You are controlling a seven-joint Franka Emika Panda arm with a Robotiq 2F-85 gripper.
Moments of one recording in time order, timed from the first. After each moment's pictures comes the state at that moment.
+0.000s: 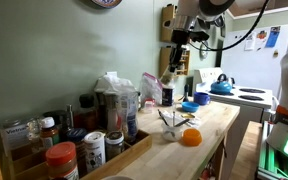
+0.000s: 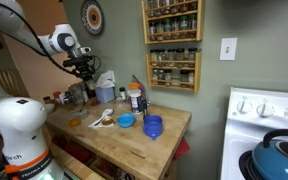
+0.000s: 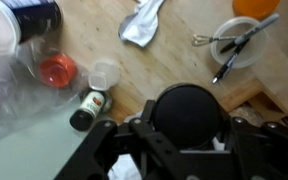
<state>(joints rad) 0.27 -0.40 0.20 -2.46 -0.03 2.31 -0.29</state>
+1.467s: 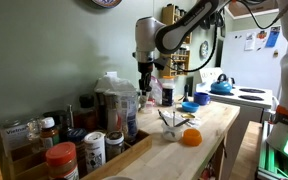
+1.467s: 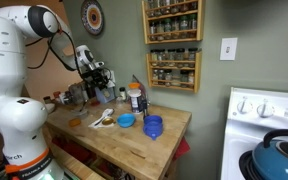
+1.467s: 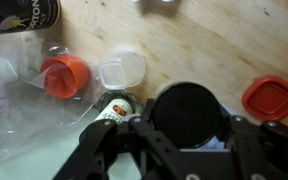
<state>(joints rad) 0.27 0.25 0.23 -1.99 -0.46 2.27 0.29</state>
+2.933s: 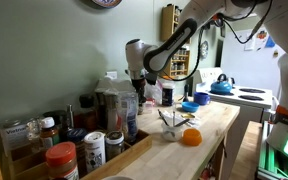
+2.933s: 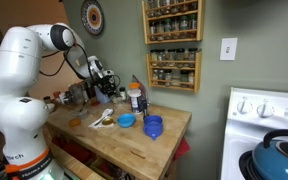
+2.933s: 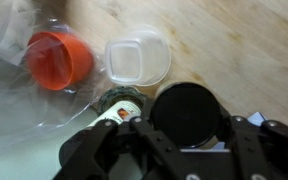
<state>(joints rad) 0.35 0.52 0.11 -1.78 -0.55 2.26 0.20</state>
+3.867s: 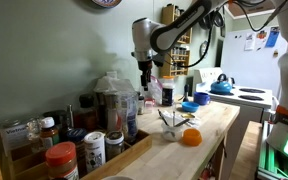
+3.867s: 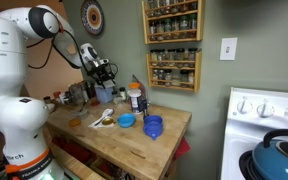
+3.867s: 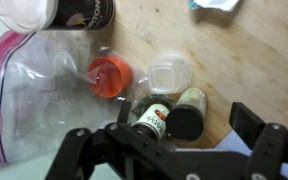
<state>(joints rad) 0.34 0.28 0.10 -1.90 -0.52 2.15 0.18</state>
